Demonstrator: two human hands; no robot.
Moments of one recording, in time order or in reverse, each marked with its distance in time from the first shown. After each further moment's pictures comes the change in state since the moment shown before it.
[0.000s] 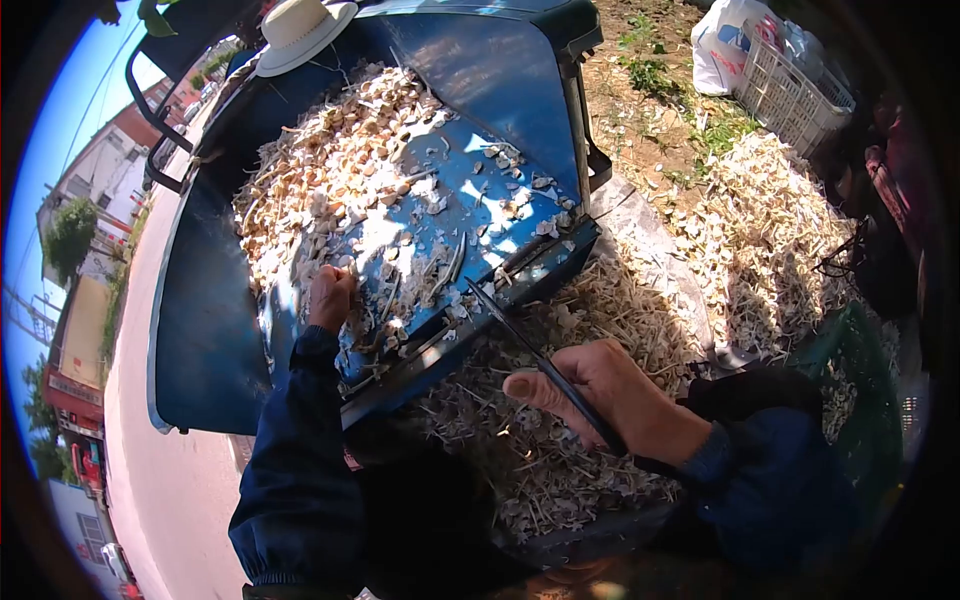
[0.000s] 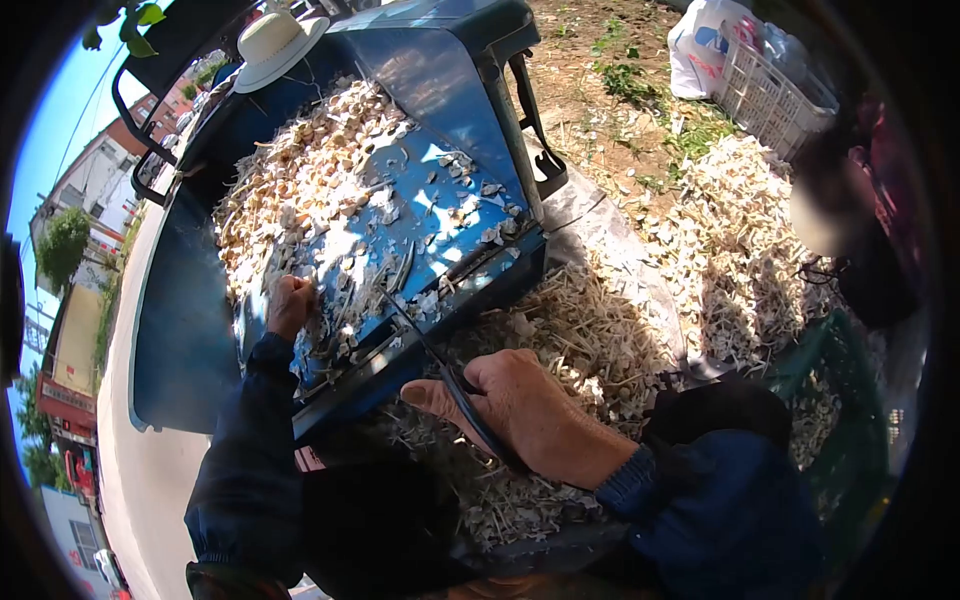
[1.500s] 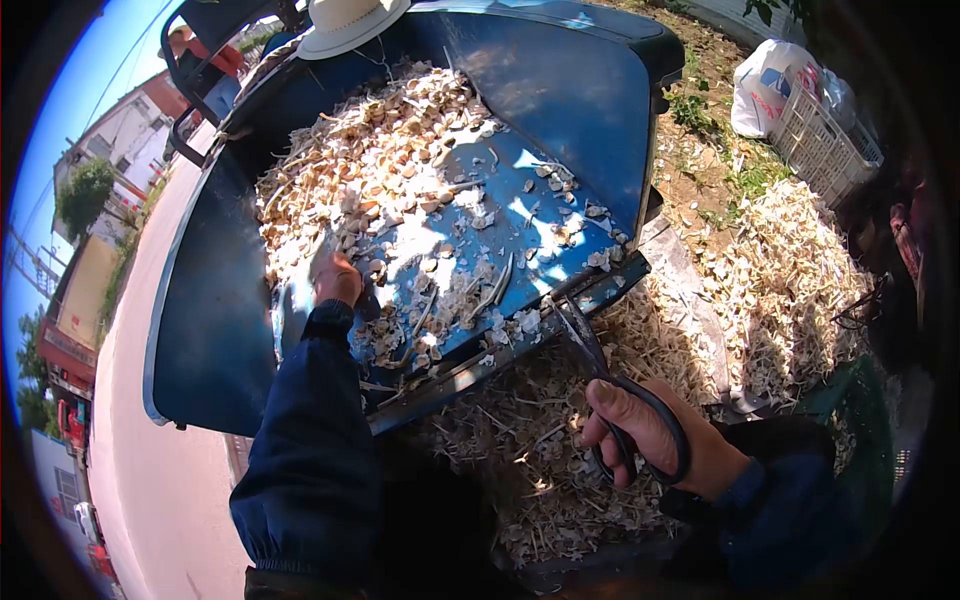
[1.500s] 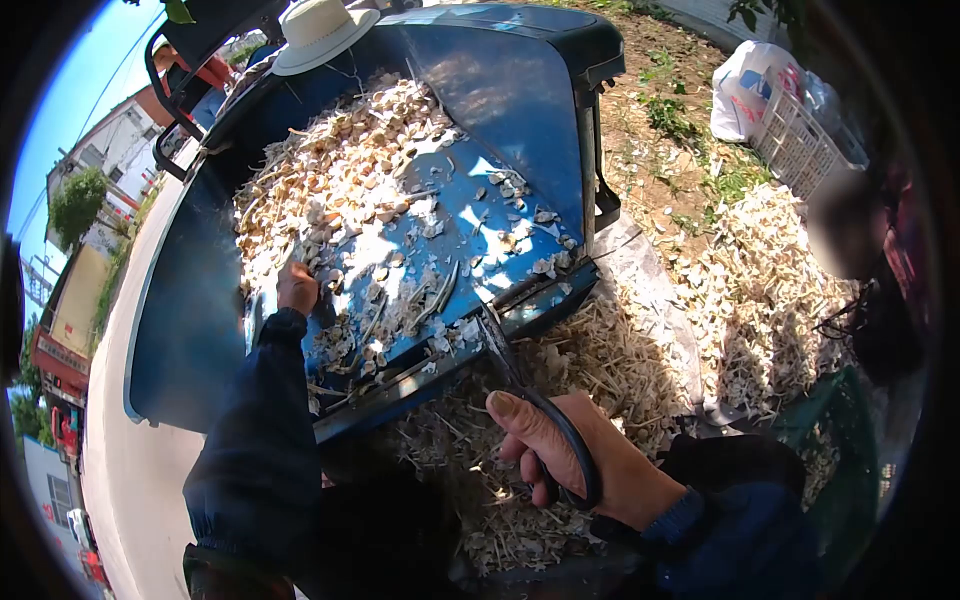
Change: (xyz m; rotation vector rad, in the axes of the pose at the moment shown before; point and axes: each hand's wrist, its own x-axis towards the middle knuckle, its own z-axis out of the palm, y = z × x) left_hand 0.048 -0.044 -0.001 0.431 0.283 0.016; right_hand 0.009 -0.014 -0.004 0.325 -0.124 0.389
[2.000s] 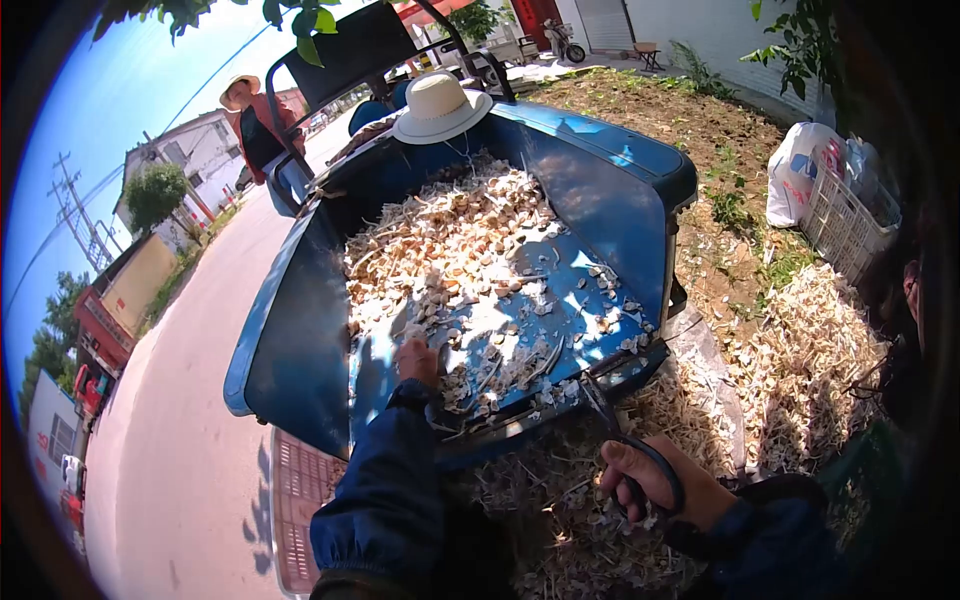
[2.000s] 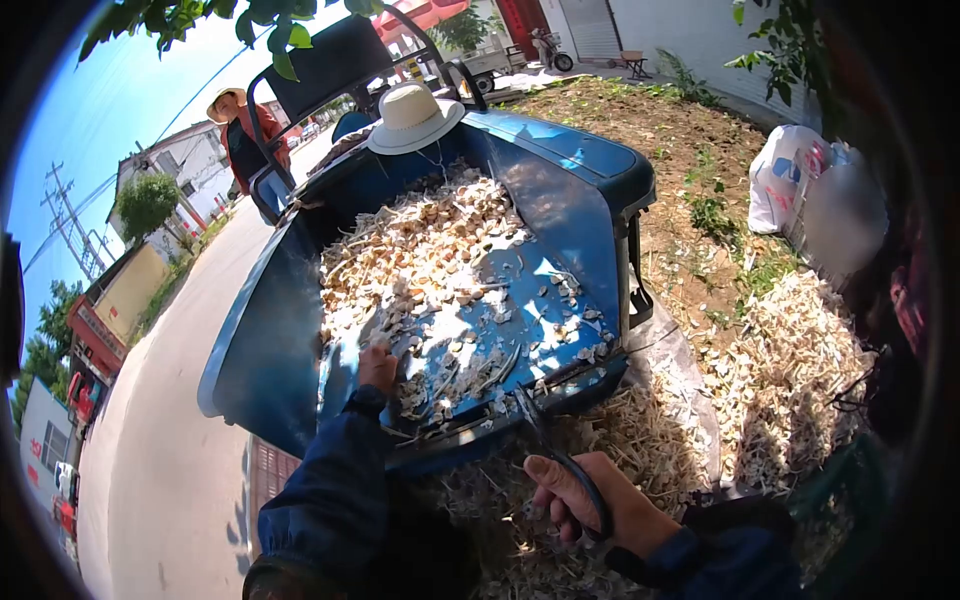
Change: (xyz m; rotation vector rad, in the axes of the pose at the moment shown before) left_hand -0.055 0.016 -0.034 0.037 0.180 0.256; right_hand -0.030 -0.004 0.003 -0.181 -0.062 -0.112
